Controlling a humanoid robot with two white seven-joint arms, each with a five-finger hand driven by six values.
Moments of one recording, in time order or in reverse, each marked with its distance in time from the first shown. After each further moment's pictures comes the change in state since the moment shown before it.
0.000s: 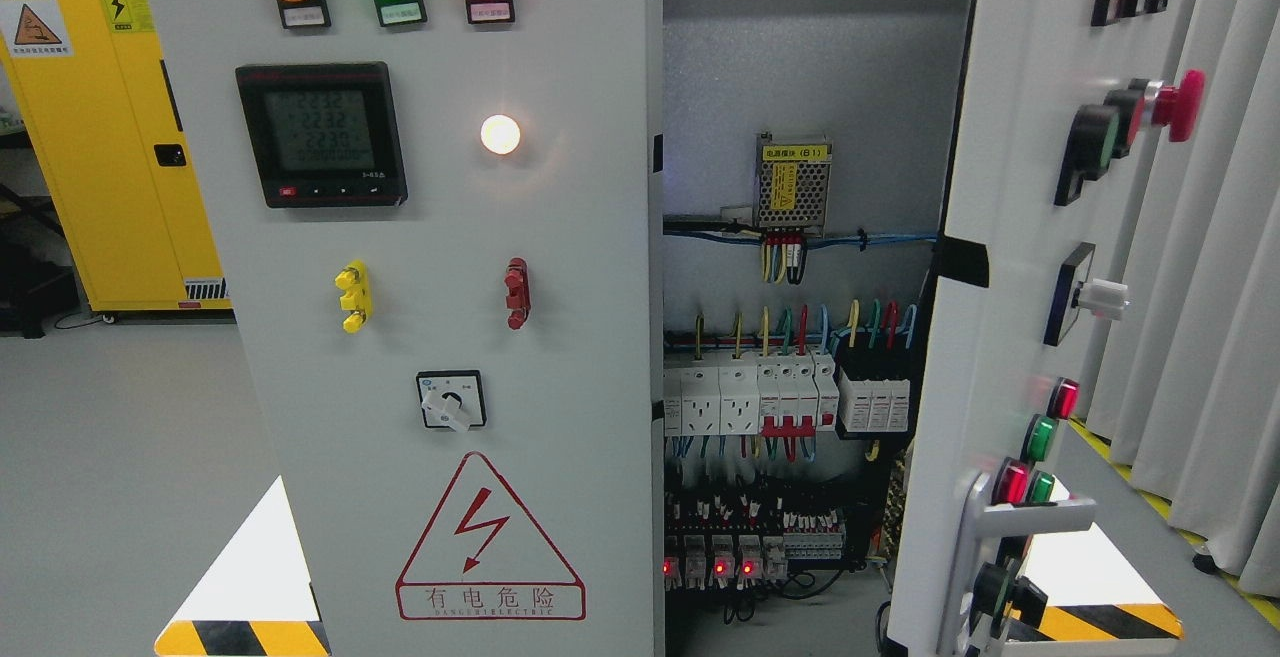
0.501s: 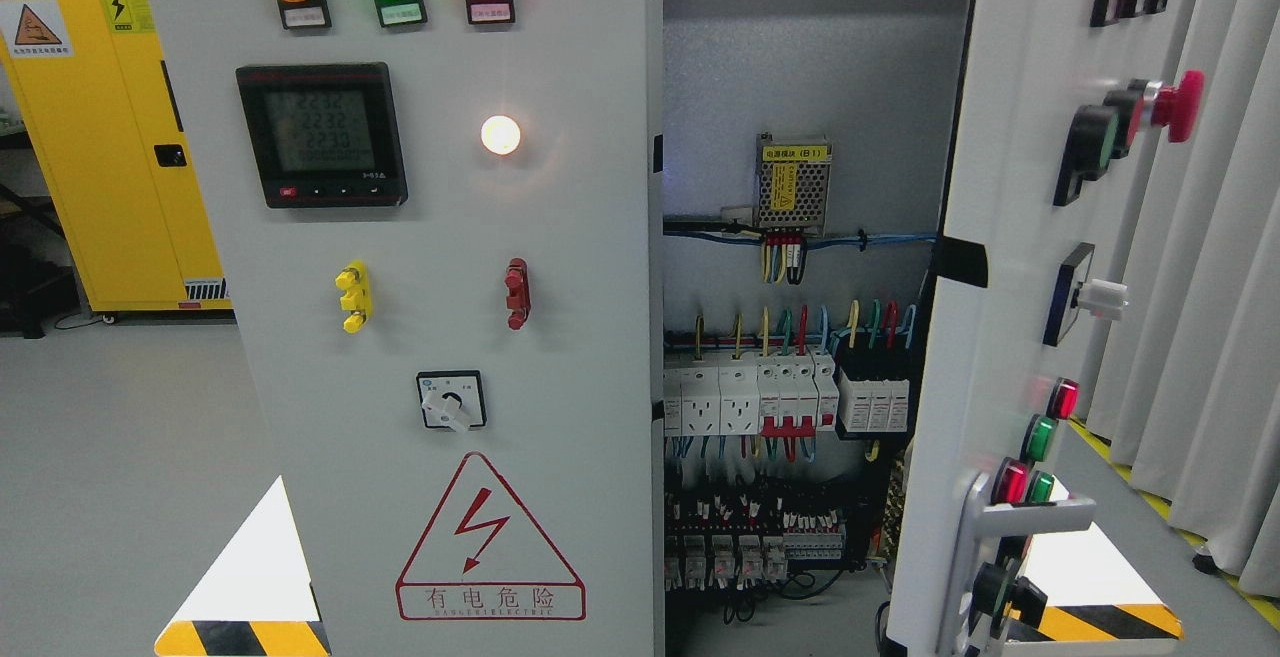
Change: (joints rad) left arm -0.005 0.000 0.000 -0.002 0.001 -0.006 0.000; right arm 0.000 0.003 -0.001 0.000 0.000 0.000 0.000
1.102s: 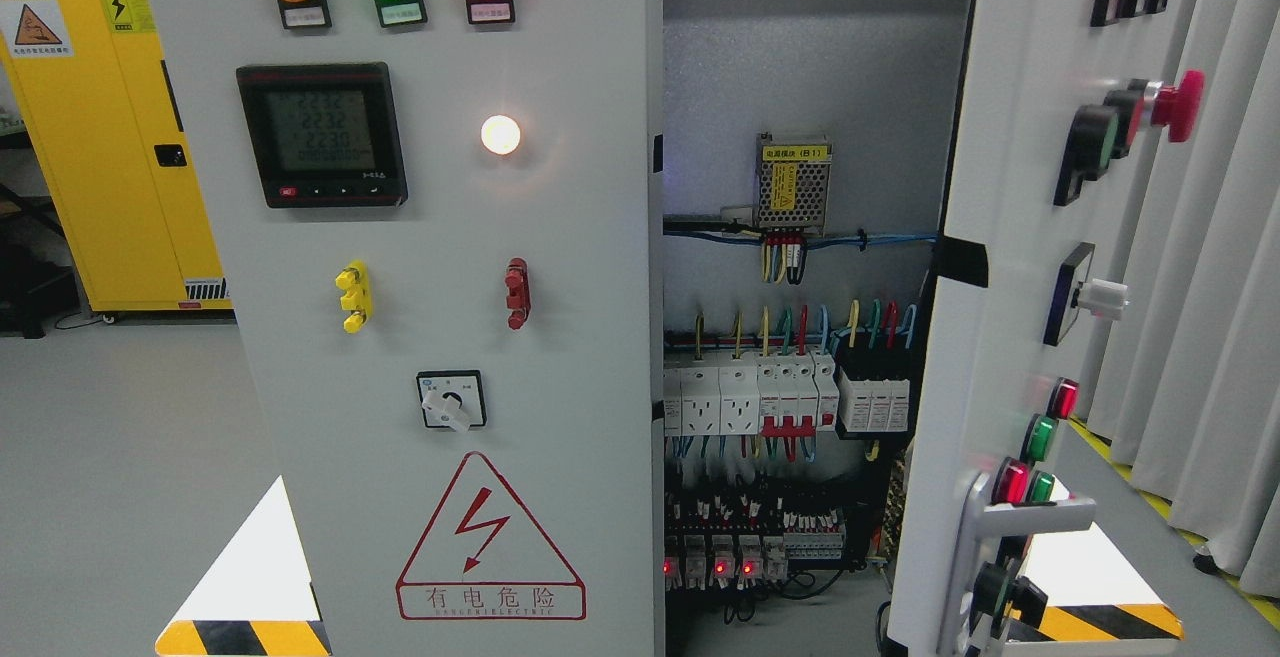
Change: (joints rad) left arm 0.213 0.036 0.100 -0.474 0.024 -0.009 -0.151; right arm 0.000 0.001 0.000 0.000 0.000 0.000 0.000
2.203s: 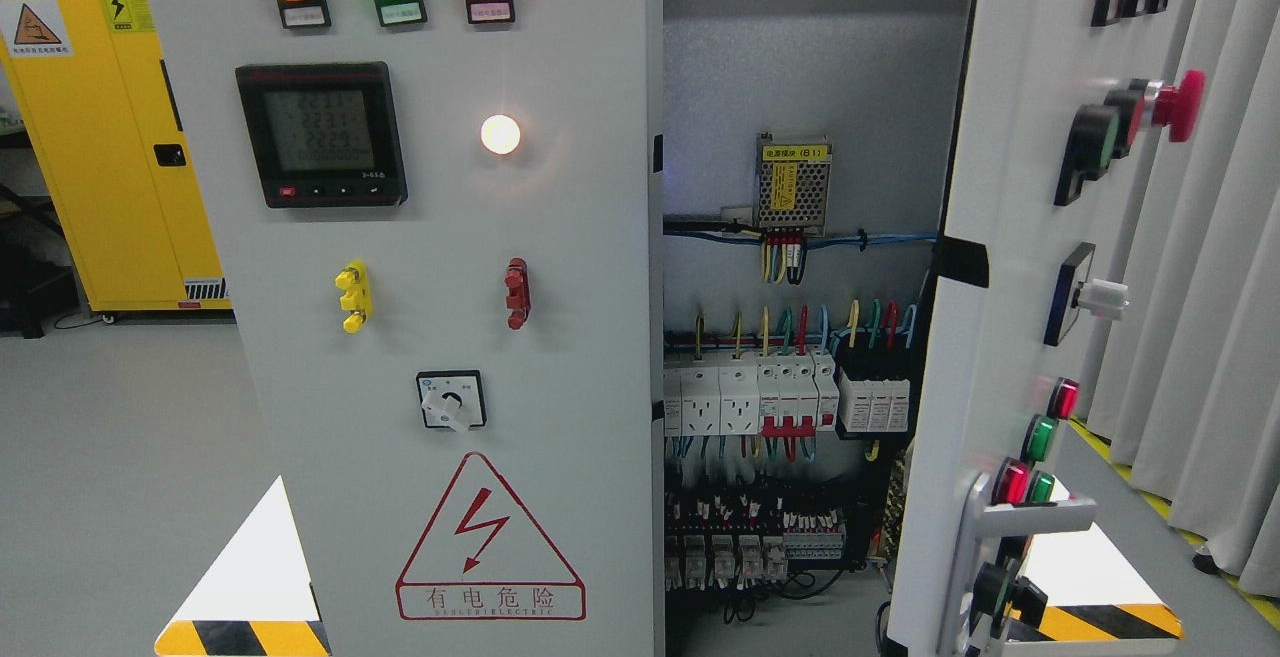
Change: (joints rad) left arm 0.112 0.236 0.040 -1.102 0.322 0.216 -0.533; right arm 0.000 0.001 0.002 0.000 0.000 0.000 0.000
